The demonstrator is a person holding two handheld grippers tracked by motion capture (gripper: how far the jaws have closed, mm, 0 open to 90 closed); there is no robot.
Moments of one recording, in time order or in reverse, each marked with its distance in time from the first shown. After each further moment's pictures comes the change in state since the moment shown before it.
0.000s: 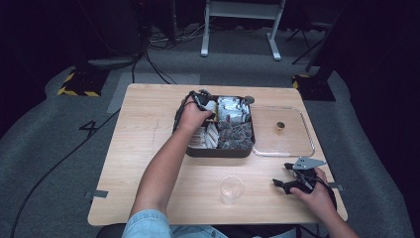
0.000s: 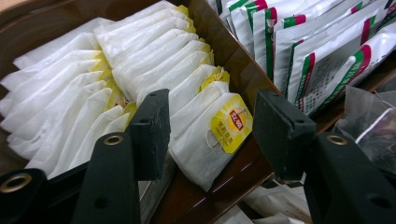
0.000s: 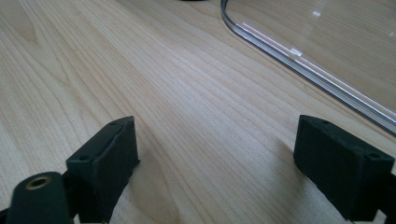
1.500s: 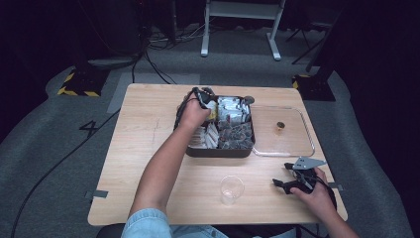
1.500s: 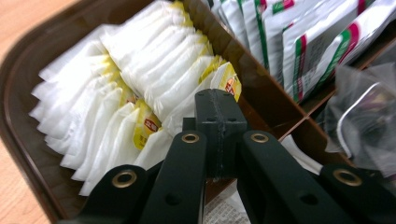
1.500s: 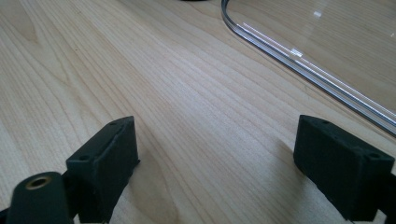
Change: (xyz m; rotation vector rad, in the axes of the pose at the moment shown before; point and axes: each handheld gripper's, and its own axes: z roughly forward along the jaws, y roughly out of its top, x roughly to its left) left arm -0.007 0.014 -0.021 0.075 0.054 0.116; right arm 0.000 0.000 0.000 0.000 0.004 -0.003
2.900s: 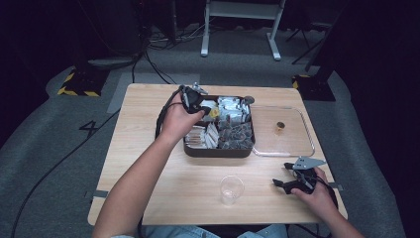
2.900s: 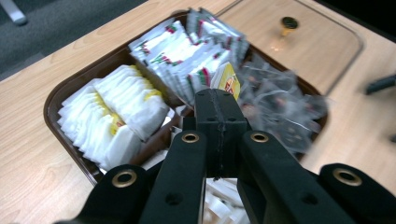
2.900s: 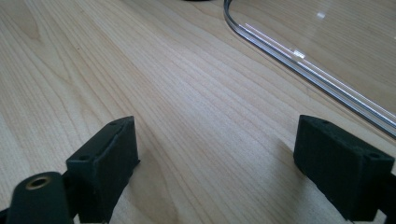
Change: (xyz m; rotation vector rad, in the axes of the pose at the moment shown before) left arm -0.043 -0.042 -0.132 -0.258 -0.137 0.091; right arm -0.001 0.000 0.000 -0.001 0.011 -0.011
